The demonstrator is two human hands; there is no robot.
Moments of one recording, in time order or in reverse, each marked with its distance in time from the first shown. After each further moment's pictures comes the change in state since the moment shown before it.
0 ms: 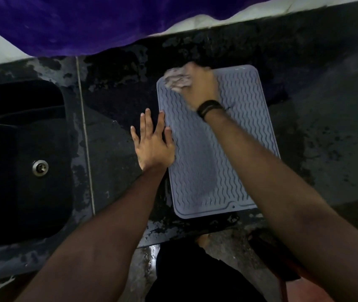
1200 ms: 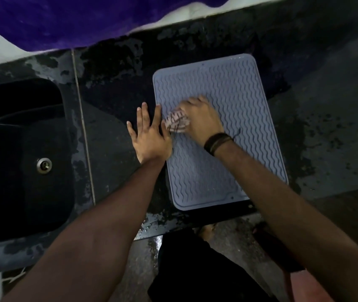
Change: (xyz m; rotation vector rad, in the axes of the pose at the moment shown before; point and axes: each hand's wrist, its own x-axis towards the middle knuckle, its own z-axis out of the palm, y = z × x) left_hand -0.001 0.003 -0.002 0.047 -0.005 -0.022; right_hand -0.093 0.016 0.000 -0.041 -0.228 -0.185
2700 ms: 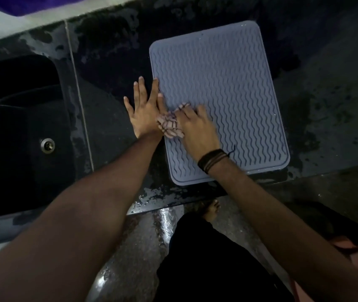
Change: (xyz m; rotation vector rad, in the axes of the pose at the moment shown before) left_hand 0.004 -0.003 0.001 0.017 -0.043 0.009; right_hand -0.089 -0.039 0.017 -0.132 -0.080 0.056
